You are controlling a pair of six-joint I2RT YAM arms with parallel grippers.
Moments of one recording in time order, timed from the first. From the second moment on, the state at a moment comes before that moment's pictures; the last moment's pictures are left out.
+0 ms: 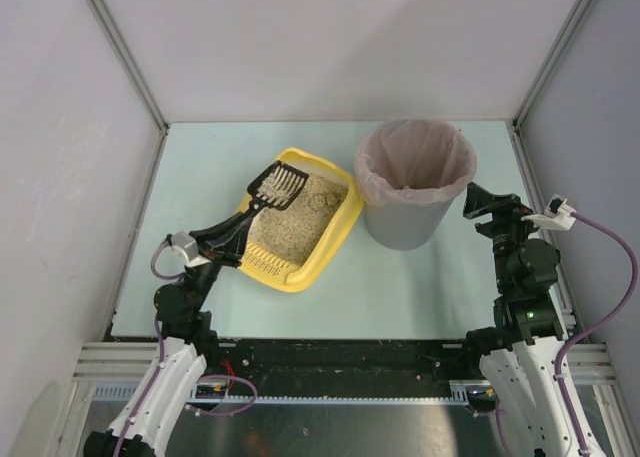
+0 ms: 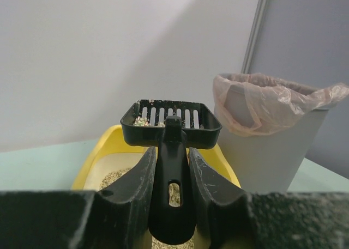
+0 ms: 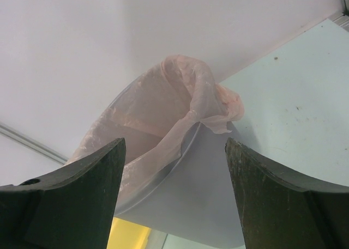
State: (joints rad) left arm -0.16 0.40 0.04 0.85 0.33 -0.35; right arm 0.15 0.44 0.57 -0.01 0.22 0.65
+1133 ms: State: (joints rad) left arm -0.15 0.39 0.04 0.74 0.36 -0.37; right arm 0.15 0.46 0.57 -0.01 0.23 0.65
